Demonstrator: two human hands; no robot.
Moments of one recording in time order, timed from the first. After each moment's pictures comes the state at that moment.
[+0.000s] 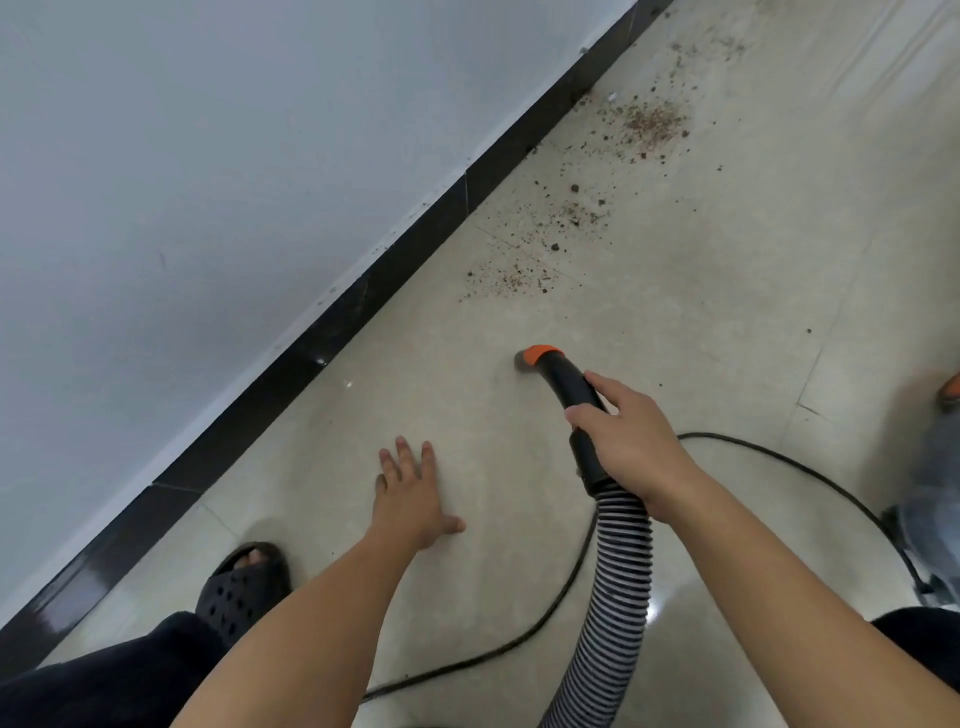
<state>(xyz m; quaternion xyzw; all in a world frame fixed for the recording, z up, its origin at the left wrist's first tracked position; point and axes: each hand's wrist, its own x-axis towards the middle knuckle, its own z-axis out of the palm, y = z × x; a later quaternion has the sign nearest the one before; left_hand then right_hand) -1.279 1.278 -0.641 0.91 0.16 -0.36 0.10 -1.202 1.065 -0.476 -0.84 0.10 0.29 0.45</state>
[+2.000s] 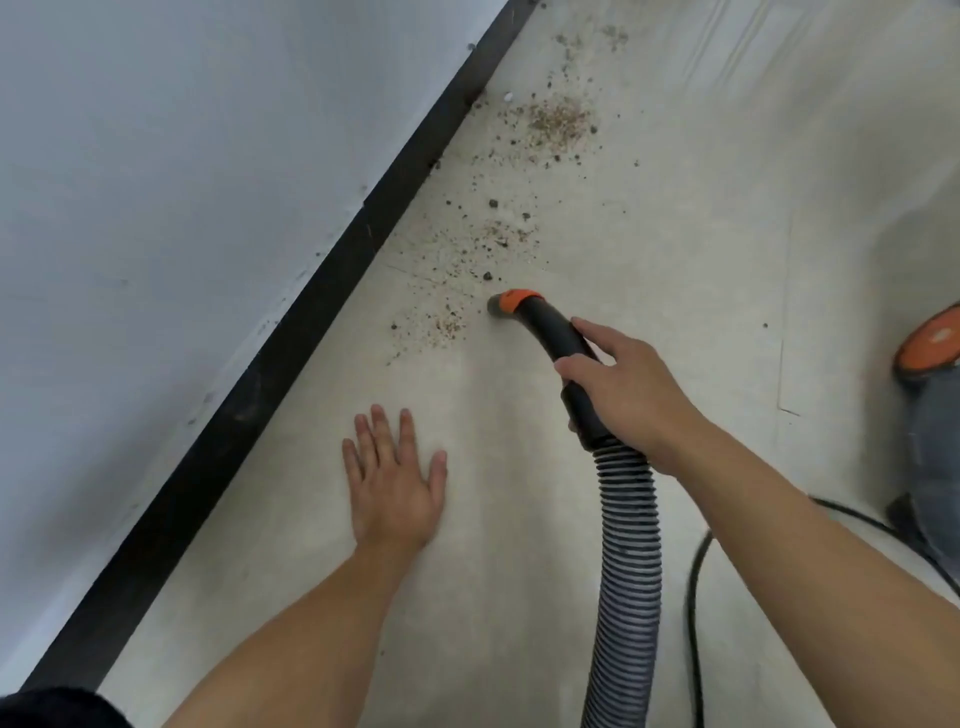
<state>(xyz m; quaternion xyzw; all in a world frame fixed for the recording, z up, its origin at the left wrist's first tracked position) -1.143 1.287 -0.694 0.99 0.08 -0.10 0.08 -1.080 1.072 -0.517 -0.83 0.17 0.19 0.50</state>
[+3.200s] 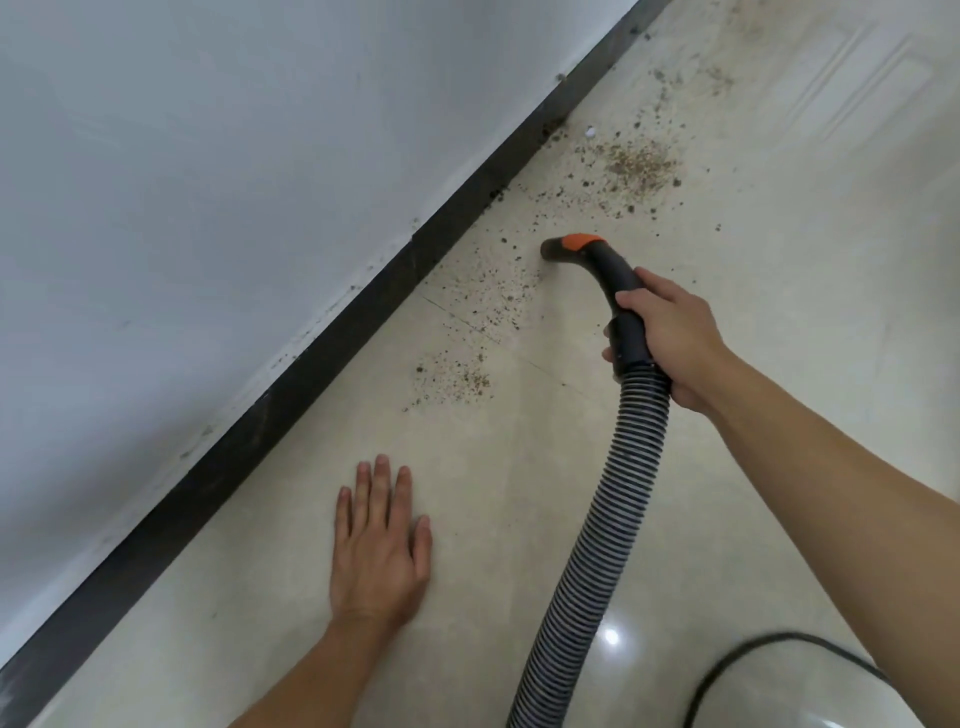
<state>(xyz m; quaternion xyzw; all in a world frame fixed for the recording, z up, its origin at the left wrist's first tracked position) -1.141 1.291 -0.704 0.99 0.11 -0.05 0.07 -0.908 1.065 -0.536 -0.73 0.19 0.18 0.63</state>
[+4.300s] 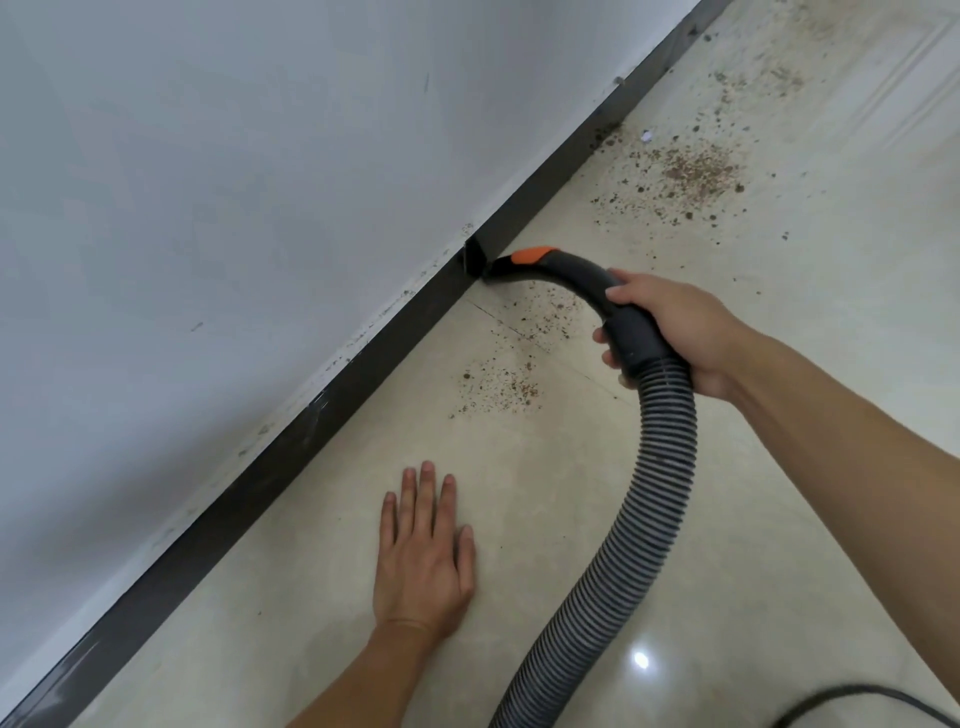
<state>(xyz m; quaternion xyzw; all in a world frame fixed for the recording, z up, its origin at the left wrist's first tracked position) -1.138 1.292 -0.705 0.99 0.11 -0.07 0.08 -0.895 1.109 -0.527 -0.71 0.10 0.33 0.61</state>
